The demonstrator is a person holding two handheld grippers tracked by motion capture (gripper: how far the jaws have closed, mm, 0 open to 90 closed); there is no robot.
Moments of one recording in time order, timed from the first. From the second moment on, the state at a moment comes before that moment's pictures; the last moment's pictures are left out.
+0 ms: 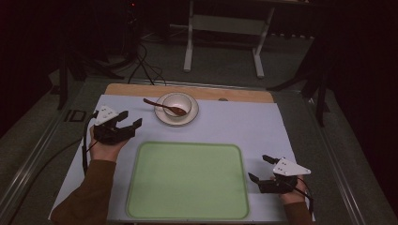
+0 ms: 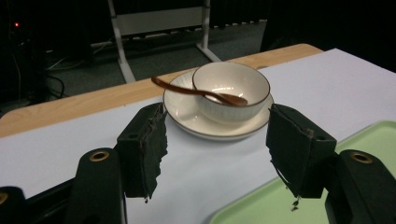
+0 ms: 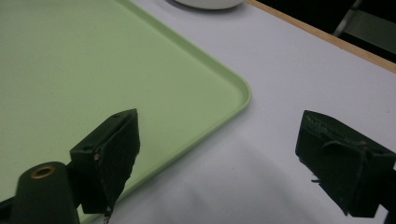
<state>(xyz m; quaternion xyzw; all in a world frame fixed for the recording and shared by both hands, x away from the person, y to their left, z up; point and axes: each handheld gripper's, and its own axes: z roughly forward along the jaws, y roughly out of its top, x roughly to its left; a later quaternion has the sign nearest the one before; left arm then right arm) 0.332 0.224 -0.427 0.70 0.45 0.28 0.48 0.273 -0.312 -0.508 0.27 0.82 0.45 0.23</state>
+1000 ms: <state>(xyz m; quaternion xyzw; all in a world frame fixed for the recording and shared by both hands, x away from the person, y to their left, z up) 0.406 0.230 -0.428 0.69 0.47 0.28 0.47 0.274 -0.312 -0.507 0.27 0.82 0.45 0.23</state>
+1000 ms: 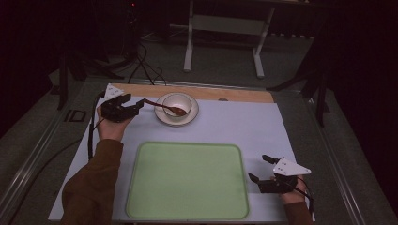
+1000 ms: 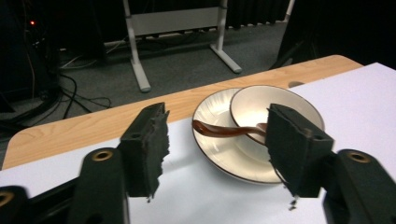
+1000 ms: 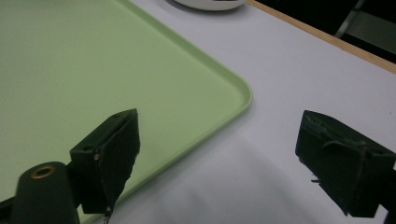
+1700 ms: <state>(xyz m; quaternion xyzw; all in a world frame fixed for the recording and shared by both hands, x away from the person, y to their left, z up) 0.451 0.218 -0.459 0.67 0.53 0.24 0.47 0.275 -0.312 -0.508 0.26 0.82 0.45 0.23</state>
